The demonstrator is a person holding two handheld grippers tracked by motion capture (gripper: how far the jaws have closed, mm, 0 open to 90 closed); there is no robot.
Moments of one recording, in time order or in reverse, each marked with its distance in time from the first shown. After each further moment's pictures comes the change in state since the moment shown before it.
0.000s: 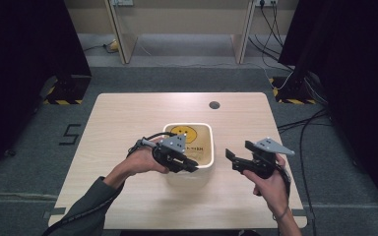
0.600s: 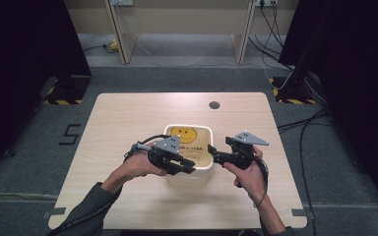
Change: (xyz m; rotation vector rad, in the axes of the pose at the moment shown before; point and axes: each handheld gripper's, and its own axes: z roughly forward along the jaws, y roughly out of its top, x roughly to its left) left arm -0.002 -0.020 -0.006 -0.098 0.055 -0.078; right arm 0.013 -0.003 0.055 0.039 0.051 0.013
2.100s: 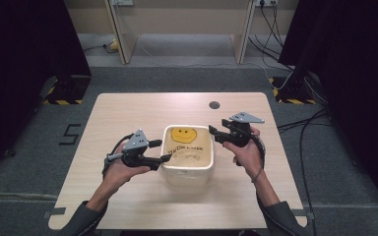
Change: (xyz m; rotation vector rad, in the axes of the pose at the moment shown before) left arm 0.002 -0.053 -0.042 -0.167 0.460 -0.216; right arm -0.028 0.039 0.036 0.000 0.006 -0.076
